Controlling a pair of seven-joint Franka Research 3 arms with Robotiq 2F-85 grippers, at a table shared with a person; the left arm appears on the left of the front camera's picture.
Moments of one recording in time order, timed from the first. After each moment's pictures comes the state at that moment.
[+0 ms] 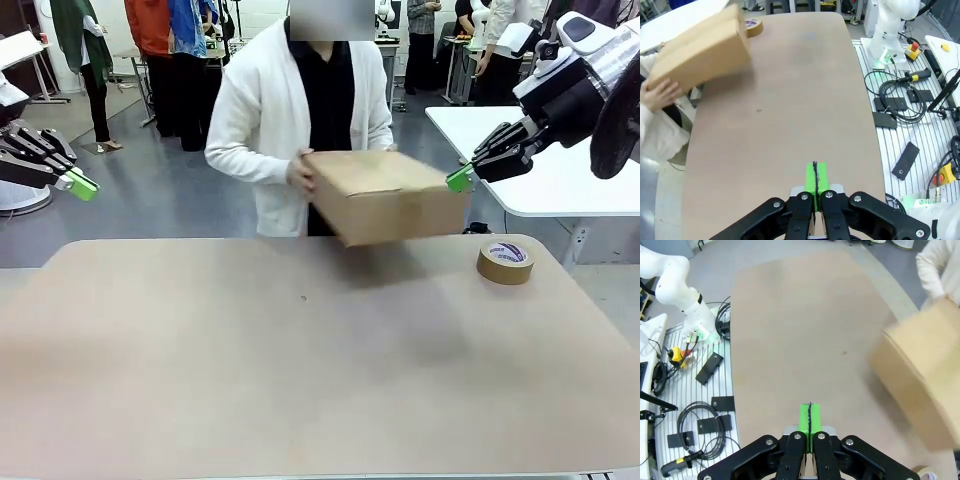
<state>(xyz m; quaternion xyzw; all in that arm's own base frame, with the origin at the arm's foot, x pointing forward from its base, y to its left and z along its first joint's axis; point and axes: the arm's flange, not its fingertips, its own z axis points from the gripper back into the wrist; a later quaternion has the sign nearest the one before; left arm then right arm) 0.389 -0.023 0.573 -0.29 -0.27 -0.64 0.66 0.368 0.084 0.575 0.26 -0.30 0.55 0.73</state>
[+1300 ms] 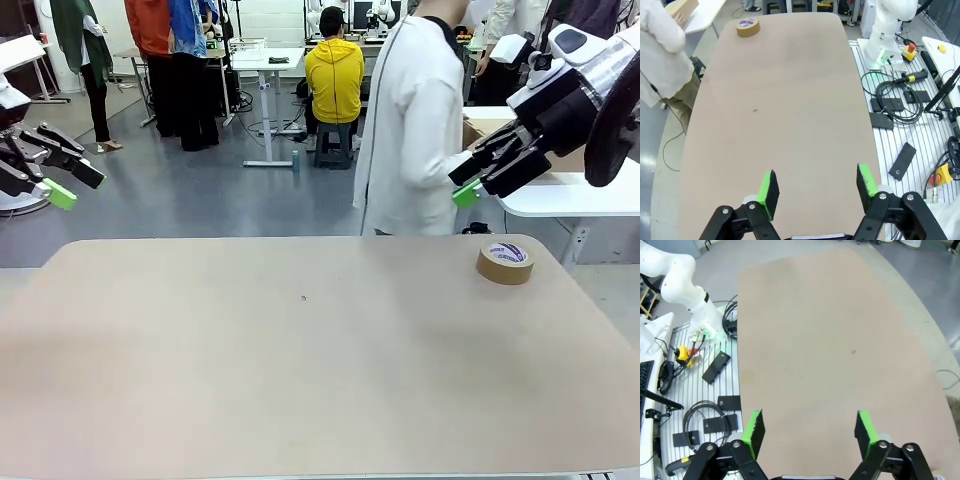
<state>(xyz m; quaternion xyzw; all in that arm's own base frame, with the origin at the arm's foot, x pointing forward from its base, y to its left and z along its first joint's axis) 0.392 -0.022 0.569 -0.30 -0.27 -0.64 0.66 0.369 0.087 0.563 0.28 -0.28 0.56 0.73</state>
